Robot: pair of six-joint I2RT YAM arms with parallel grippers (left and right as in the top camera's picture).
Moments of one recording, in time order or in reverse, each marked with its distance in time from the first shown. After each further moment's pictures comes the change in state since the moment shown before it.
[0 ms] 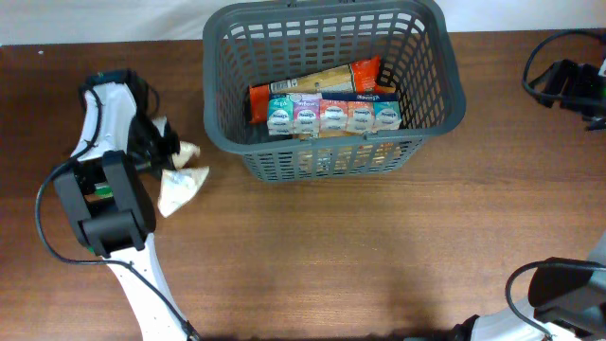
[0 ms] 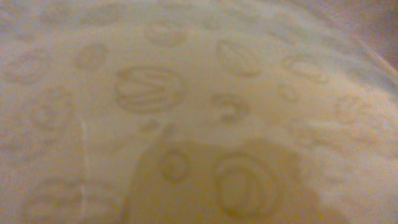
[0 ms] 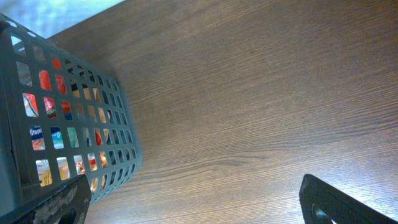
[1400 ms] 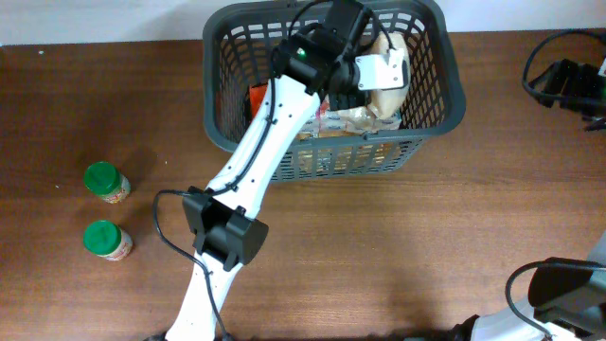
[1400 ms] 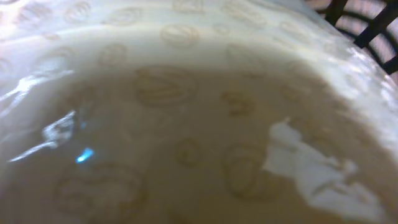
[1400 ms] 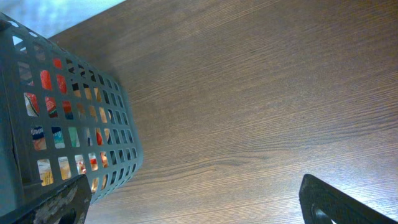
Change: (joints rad) left arm -0.776 0.055 0.626 0.300 0.058 0.997; right arm 0.000 0.000 0.000 0.000 -0.003 0.000
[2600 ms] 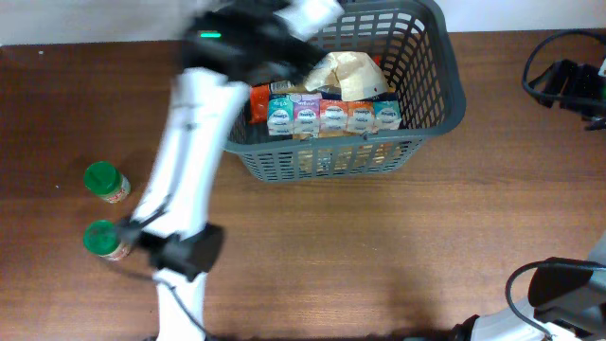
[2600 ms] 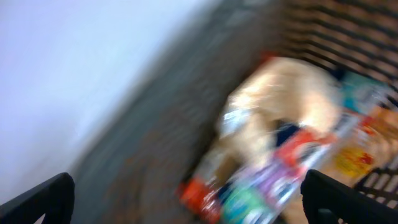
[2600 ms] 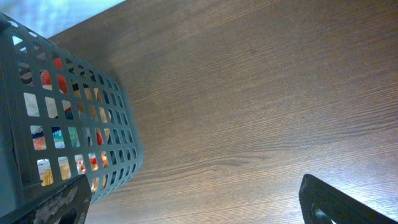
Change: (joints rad) left arm 0.226 -0.243 0.042 -0.075 -0.079 -0.469; right arm 0.000 0.000 0.000 0.000 0.000 0.000
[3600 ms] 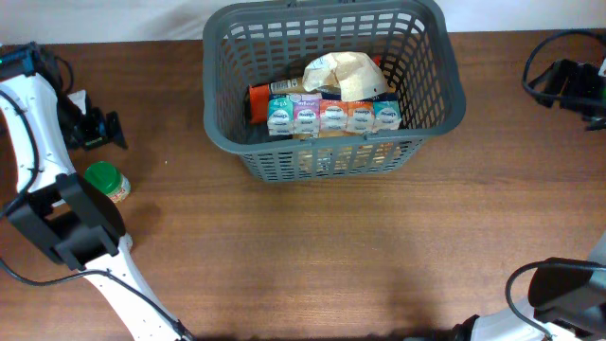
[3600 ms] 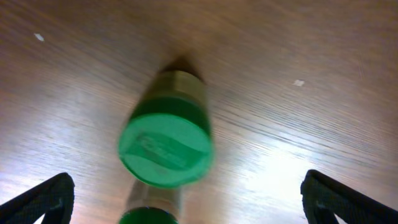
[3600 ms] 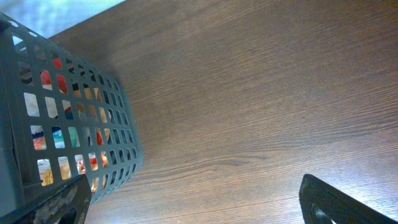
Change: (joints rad) left arm 0.776 0.192 -0.361 -0.358 -0.106 -0.455; right arm 0.000 0.000 0.000 0.000 0.000 0.000
